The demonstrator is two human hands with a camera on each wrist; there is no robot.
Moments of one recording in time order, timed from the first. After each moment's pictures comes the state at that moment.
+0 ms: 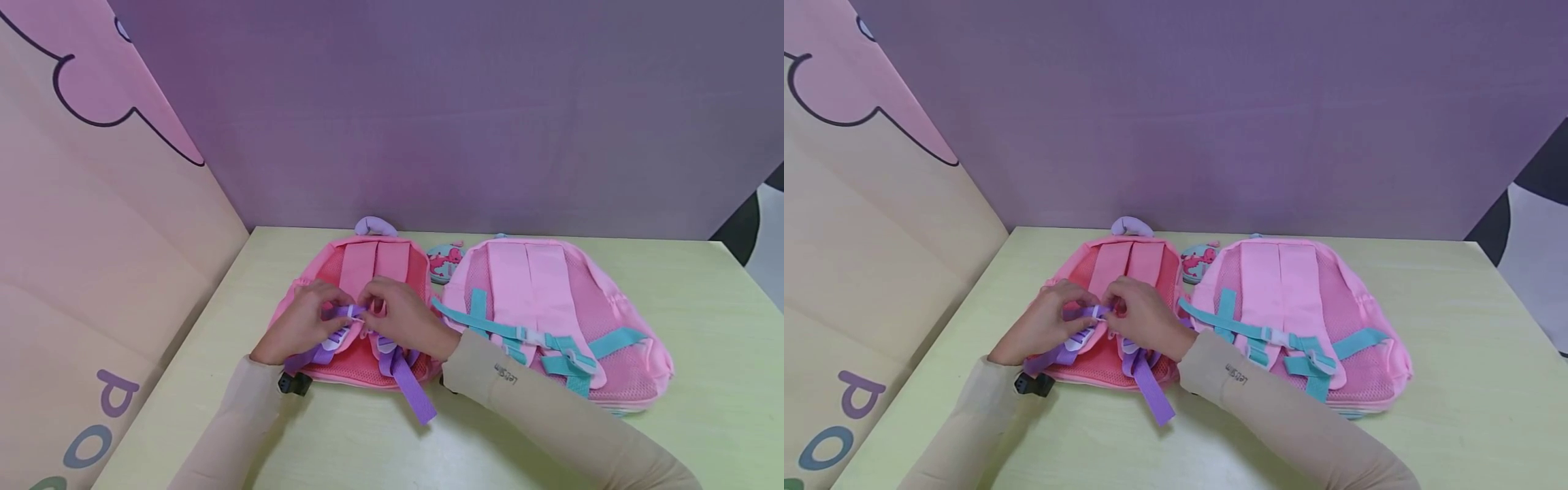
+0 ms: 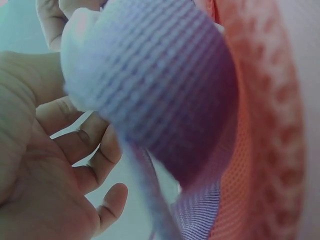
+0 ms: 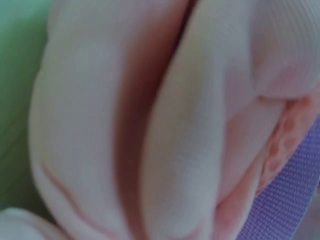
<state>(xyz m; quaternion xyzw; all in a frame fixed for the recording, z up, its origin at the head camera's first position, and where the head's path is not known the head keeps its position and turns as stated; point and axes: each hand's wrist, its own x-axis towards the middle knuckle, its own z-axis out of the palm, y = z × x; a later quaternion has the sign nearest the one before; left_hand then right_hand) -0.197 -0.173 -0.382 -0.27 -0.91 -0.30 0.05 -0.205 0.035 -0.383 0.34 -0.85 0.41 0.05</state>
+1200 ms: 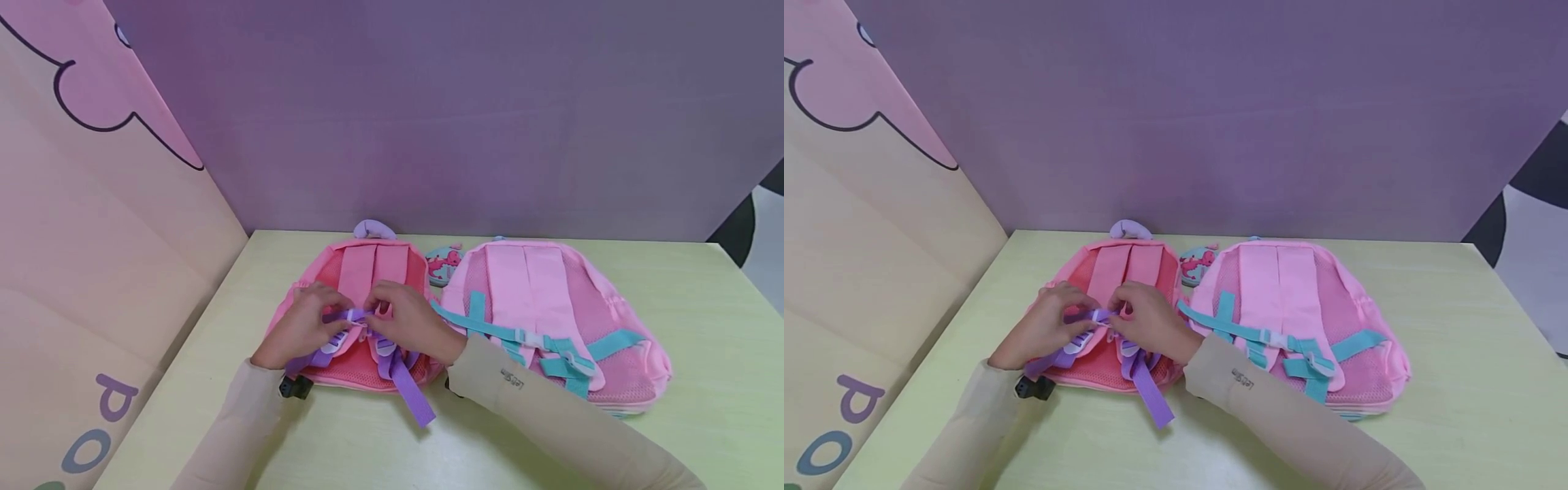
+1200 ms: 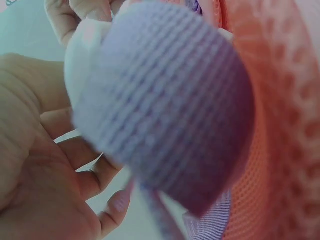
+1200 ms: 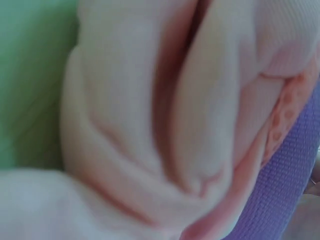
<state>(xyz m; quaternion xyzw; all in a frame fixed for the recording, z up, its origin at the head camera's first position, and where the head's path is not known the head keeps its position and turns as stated) -0.196 -0.170 -0.380 -0.27 -0.92 -0.26 0.08 -0.204 0.042 -0.383 0.32 -0.86 0.40 0.04</state>
